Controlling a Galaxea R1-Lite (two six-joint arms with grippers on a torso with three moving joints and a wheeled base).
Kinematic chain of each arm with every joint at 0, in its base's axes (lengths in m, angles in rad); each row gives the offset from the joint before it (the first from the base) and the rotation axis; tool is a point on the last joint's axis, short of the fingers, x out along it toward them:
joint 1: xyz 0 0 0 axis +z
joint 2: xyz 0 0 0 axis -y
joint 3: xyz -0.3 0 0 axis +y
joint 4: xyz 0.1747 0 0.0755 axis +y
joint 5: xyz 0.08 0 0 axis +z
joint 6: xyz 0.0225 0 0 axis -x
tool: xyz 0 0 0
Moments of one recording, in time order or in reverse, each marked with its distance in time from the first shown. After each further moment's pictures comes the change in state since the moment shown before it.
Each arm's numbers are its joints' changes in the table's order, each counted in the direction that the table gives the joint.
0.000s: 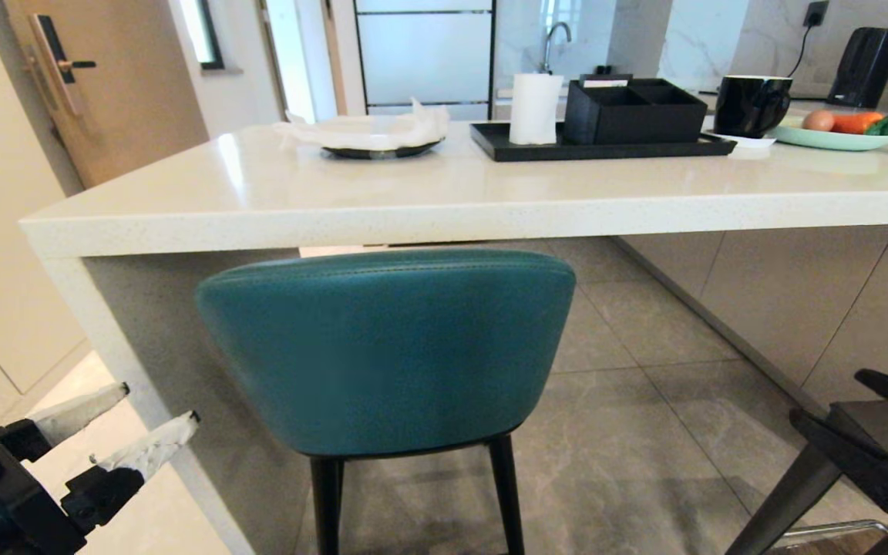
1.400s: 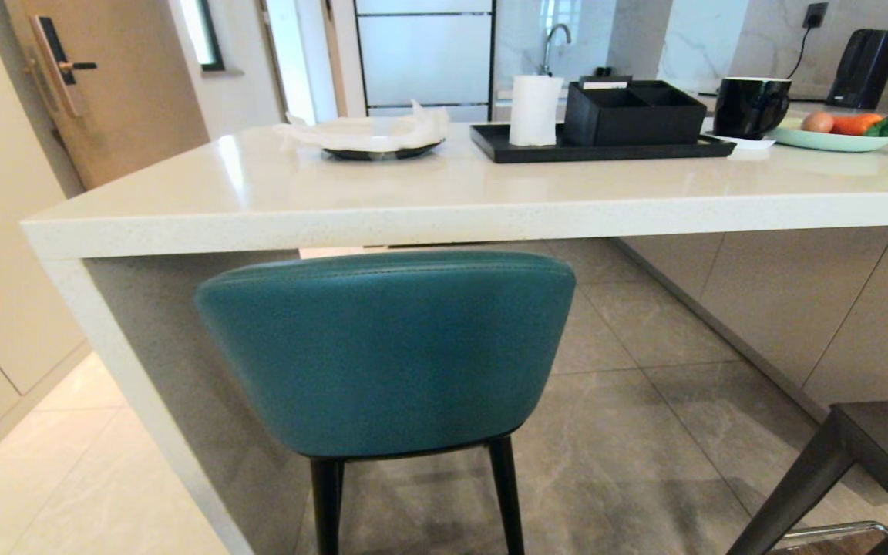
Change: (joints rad) left arm 0.083 0.988 0.138 0.833 0.396 -0.136; right arm -0.068 0.944 0.141 0.802 -0.317 0.062
